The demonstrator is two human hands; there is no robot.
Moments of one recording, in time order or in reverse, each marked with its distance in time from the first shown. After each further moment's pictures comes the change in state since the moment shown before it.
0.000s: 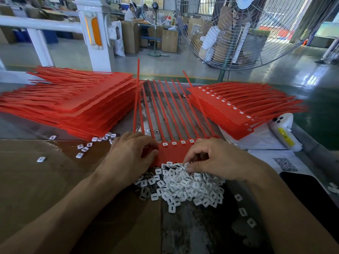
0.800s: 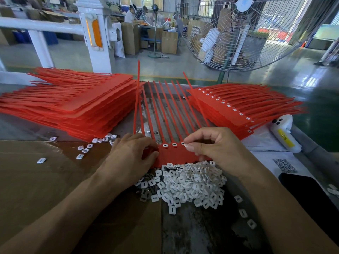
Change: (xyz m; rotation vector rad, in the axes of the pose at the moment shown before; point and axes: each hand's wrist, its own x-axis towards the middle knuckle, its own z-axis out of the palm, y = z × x) left_hand 0.001 0.000 0.000 0.002 -0.016 0.000; right_hand 0.002 -0.004 0.001 0.486 0.306 -0.038
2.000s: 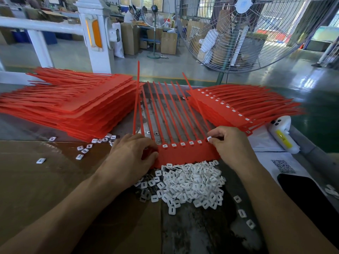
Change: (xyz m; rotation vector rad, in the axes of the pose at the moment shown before) left_hand 0.000 -0.002 0.001 -0.003 -0.001 0.001; right_hand 0.019 0.046 -0.020 -0.523 0.438 0.164
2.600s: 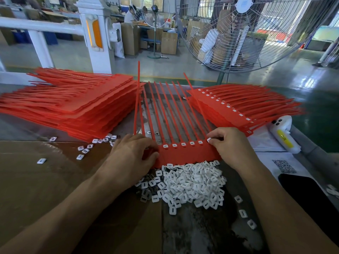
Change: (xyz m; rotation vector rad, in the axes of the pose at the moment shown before) left_hand 0.000 -0.001 0.000 -0.004 -0.008 0.005; right_hand 0.001 0.000 -0.002 -0.026 -0.050 0.030
